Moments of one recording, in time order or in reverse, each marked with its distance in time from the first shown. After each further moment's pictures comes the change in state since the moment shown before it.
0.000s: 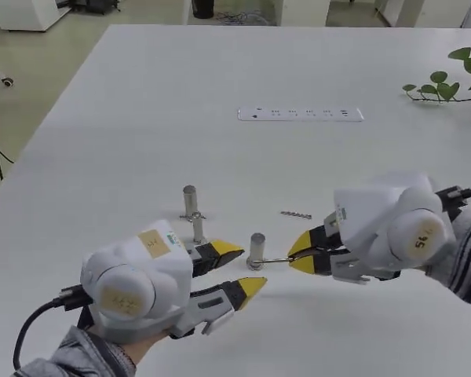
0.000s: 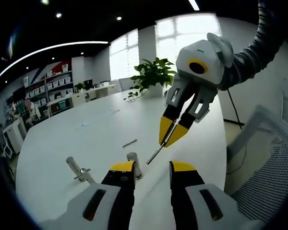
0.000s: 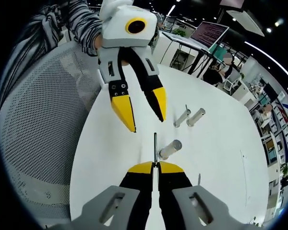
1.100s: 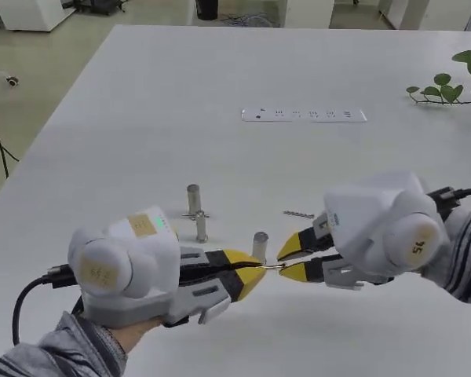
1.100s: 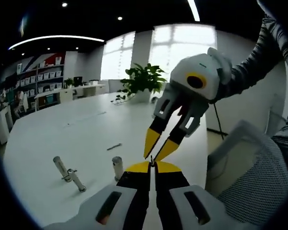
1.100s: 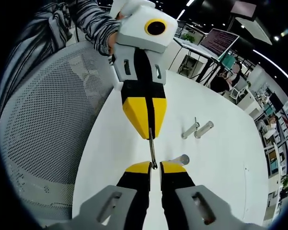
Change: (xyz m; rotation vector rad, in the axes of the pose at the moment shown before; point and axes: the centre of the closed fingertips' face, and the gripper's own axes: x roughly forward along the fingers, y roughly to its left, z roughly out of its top) left arm -0.013 -0.022 0.013 -0.051 -0.041 -0.177; right arm 0.004 0.018 0.026 -0.076 -0.043 0.067
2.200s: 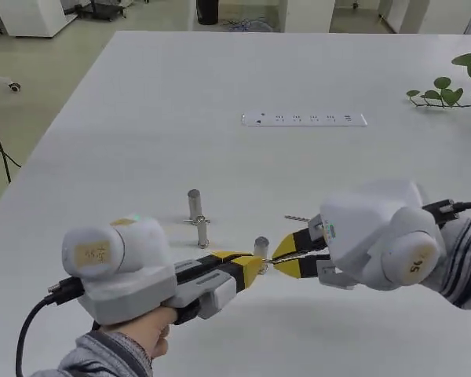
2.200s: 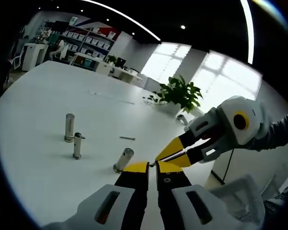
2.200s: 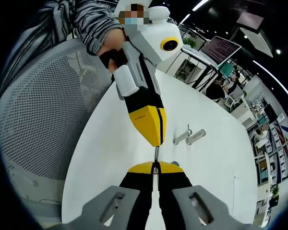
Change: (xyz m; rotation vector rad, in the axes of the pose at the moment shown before) left arm 0.001 0.027 -0.002 -0.561 -0.104 0.203; right arm -0.001 -0.013 0.010 -0.085 -0.012 -0.077
